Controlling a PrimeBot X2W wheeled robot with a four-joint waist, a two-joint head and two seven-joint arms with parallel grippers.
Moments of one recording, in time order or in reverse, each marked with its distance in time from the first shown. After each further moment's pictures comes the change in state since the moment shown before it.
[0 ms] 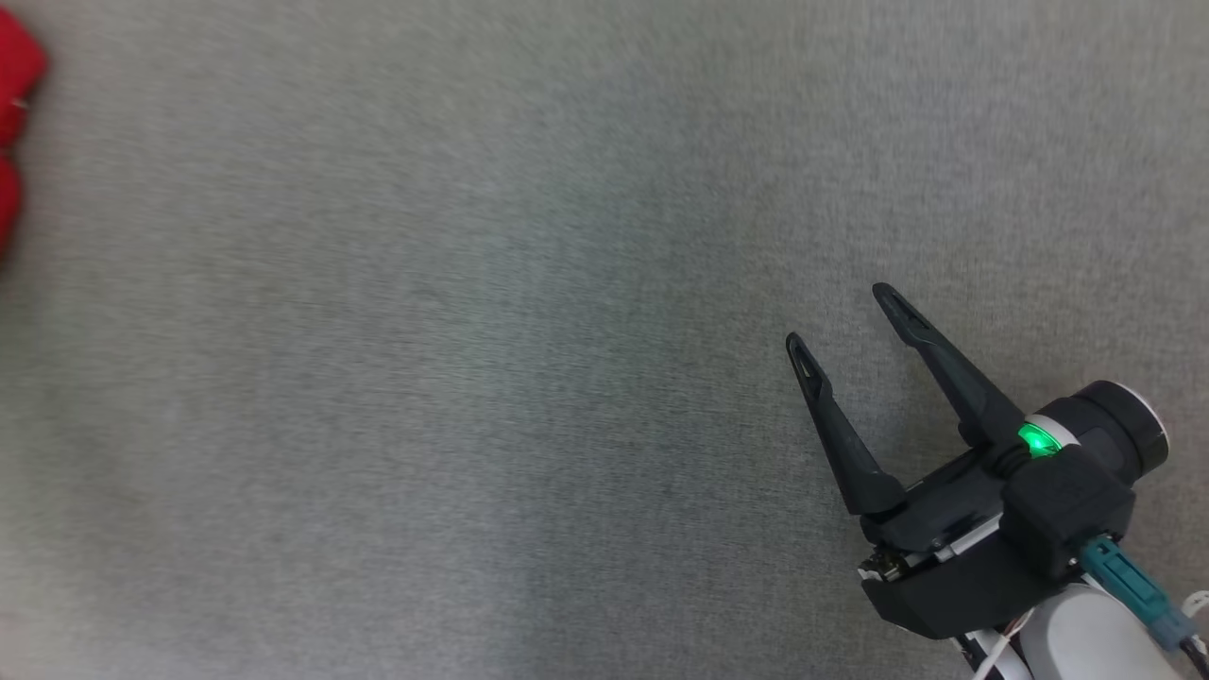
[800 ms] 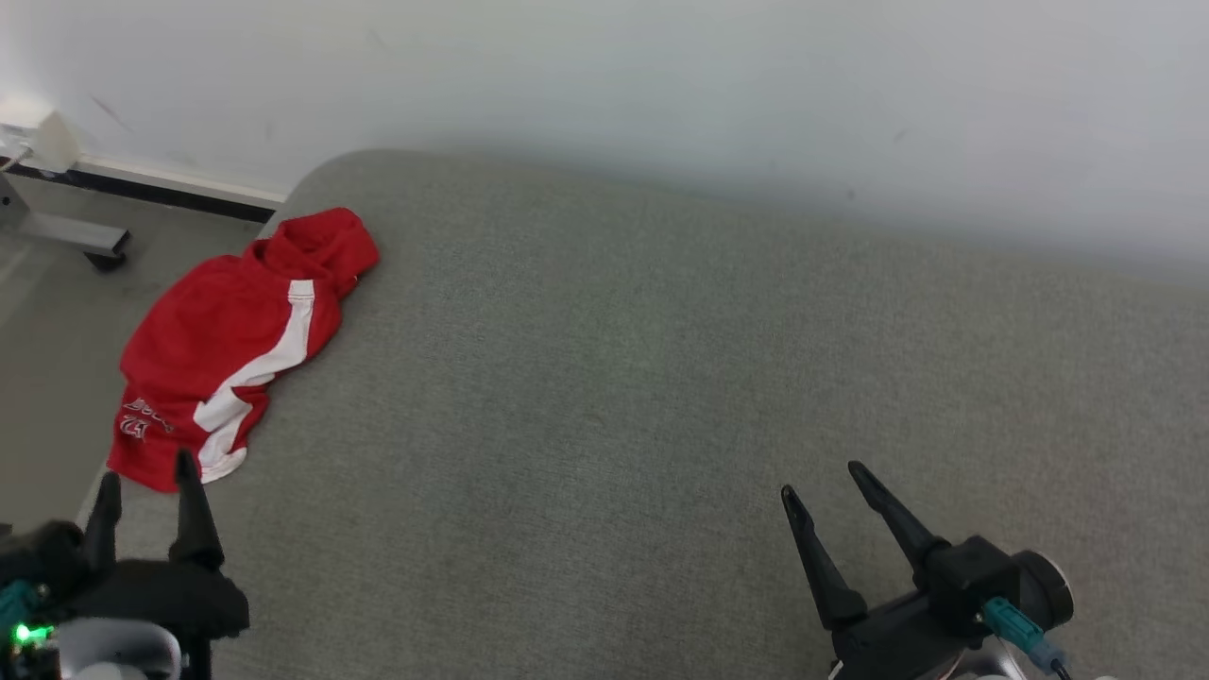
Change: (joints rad) left arm 0.622 -0.216 -0.208 -0.342 0.338 -0.007 -0.350; right arm 0.117 0.136 -0.043 0.455 0.035 0.000 -0.135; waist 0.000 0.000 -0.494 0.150
